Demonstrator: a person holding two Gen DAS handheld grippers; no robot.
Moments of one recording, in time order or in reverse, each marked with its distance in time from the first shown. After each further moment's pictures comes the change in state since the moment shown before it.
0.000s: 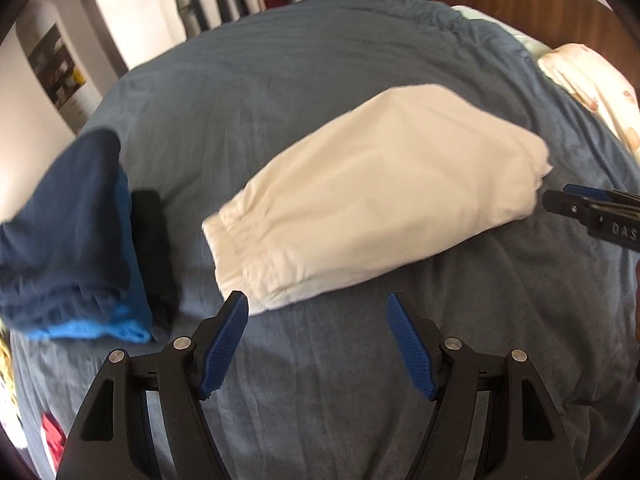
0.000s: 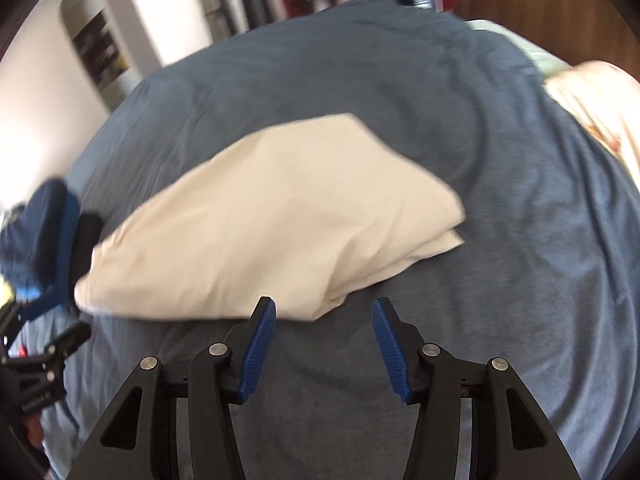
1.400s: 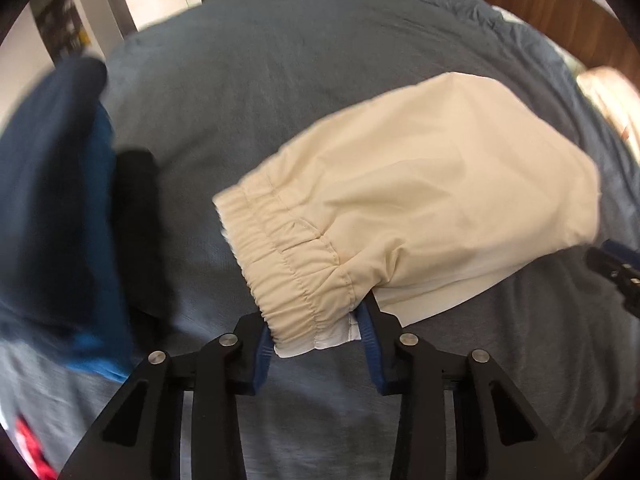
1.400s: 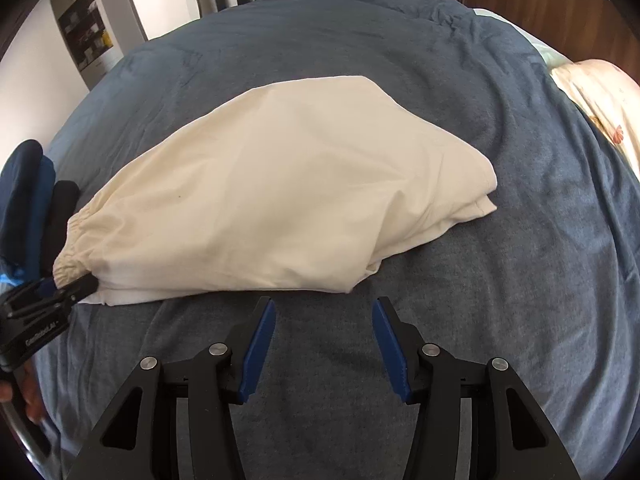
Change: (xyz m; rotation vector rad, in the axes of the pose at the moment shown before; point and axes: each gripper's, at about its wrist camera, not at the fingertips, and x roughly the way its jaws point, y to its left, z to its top) left arm 0.064 0.042 0.021 -0.057 0.052 0.000; right arm 0.025 0.035 -0.023 0.017 0.071 -0.105
